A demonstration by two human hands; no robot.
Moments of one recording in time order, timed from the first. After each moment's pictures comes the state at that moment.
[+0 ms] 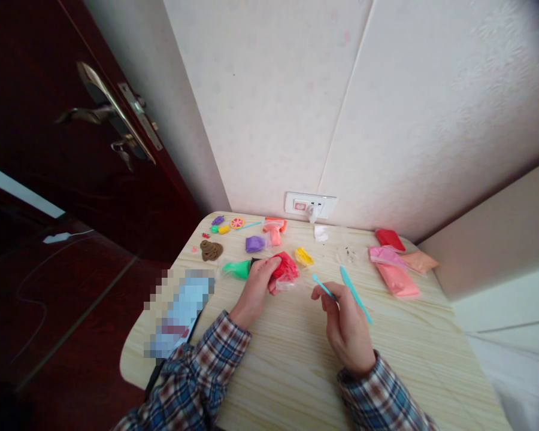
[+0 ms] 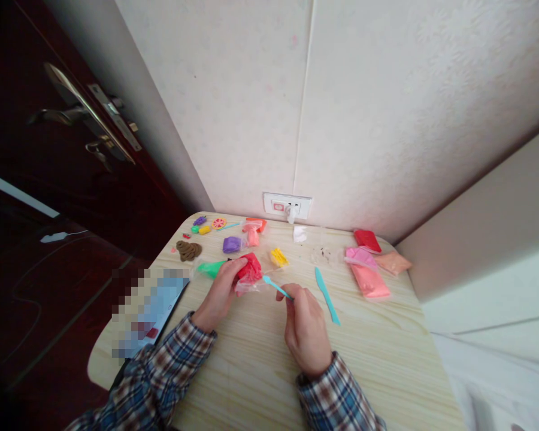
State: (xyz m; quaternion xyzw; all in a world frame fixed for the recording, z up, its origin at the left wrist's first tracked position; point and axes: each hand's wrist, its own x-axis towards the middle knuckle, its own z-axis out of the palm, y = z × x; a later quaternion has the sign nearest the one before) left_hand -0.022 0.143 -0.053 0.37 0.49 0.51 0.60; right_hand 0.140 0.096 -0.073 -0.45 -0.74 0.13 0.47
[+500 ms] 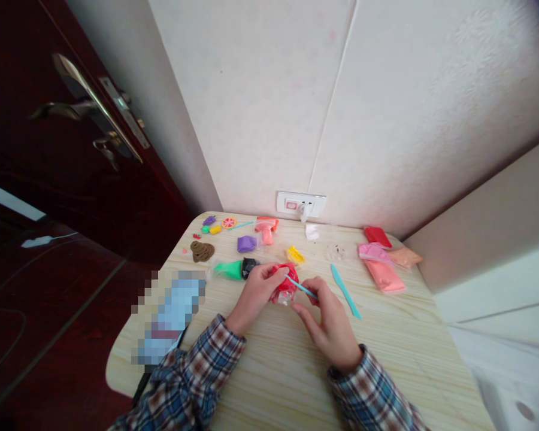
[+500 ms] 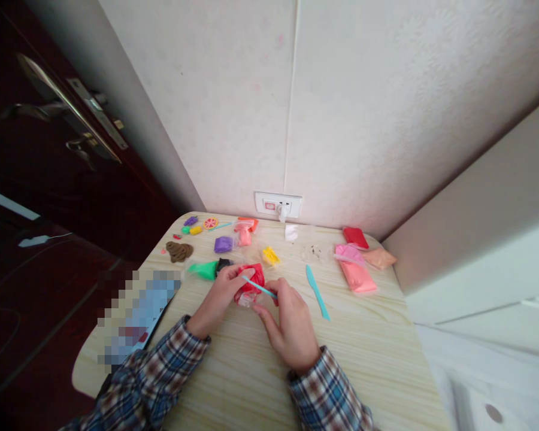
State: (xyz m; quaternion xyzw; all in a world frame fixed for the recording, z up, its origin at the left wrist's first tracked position) left_hand -0.013 0.137 -0.050 0.46 0.49 0.42 0.61; right_hand 0.140 0.096 -0.075 -0.48 -0.75 0.22 0.41
